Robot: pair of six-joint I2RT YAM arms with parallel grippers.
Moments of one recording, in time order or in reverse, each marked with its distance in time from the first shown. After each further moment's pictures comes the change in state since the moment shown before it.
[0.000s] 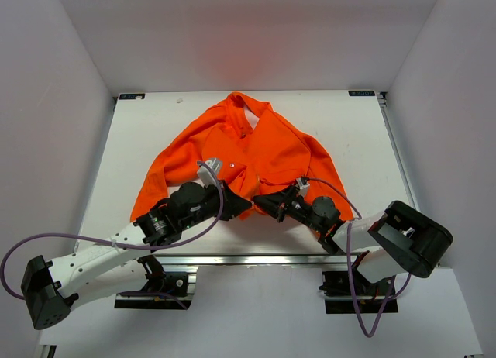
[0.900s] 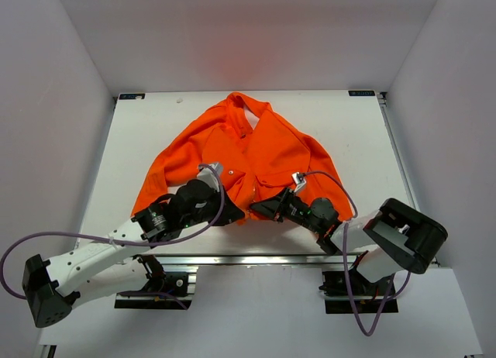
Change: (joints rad) left arm 0.001 0.025 0.086 -0.290 0.014 -0.050; right arm 0.018 0.053 0.000 0.055 -0.044 -0.438
